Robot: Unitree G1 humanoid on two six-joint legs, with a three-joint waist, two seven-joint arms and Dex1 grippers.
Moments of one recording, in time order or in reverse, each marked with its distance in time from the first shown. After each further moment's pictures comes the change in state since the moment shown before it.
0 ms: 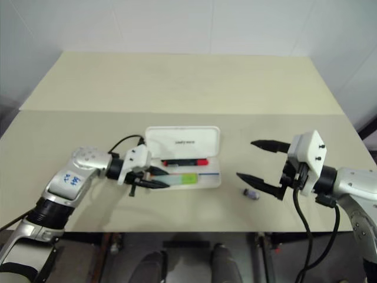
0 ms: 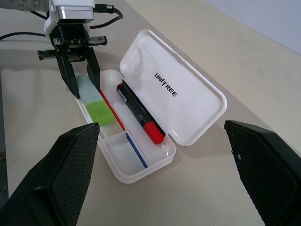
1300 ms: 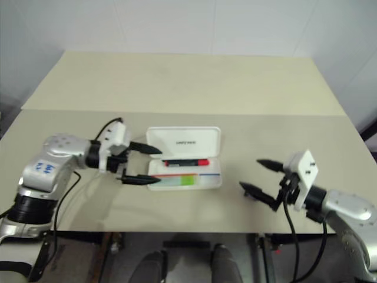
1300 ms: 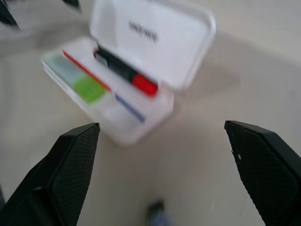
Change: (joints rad) left arm 0.014 0.090 0.233 -0.085 -0.179 0.176 -0.051; right arm 0.248 0.127 0.023 -0.004 -0.015 0.059 -0.169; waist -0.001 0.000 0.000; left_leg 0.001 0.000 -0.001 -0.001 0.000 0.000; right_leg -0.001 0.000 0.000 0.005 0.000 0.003
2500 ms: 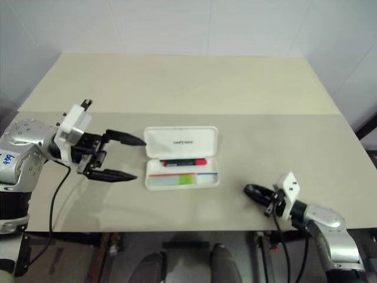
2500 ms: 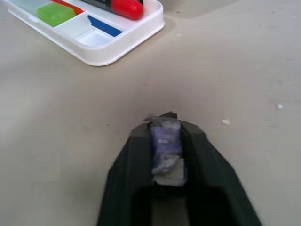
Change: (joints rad) left arm -0.069 0.068 0.062 0.034 -0.173 -0.043 -0.181; right arm -0.139 0.106 0.180 0.498 -0.210 -0.359 0.188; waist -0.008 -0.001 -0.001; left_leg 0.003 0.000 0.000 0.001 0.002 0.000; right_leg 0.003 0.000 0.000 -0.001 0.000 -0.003
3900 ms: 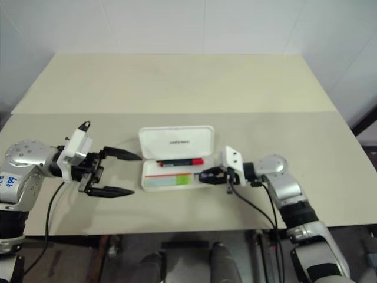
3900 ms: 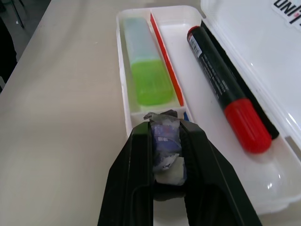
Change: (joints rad) left arm 0.187 0.016 0.024 -0.045 0.026 -0.131 0.041; right arm -0.612 0.119 0.380 0.317 -0.193 -0.121 0.322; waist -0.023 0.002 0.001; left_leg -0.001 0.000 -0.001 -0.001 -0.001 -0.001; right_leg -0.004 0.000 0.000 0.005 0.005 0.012
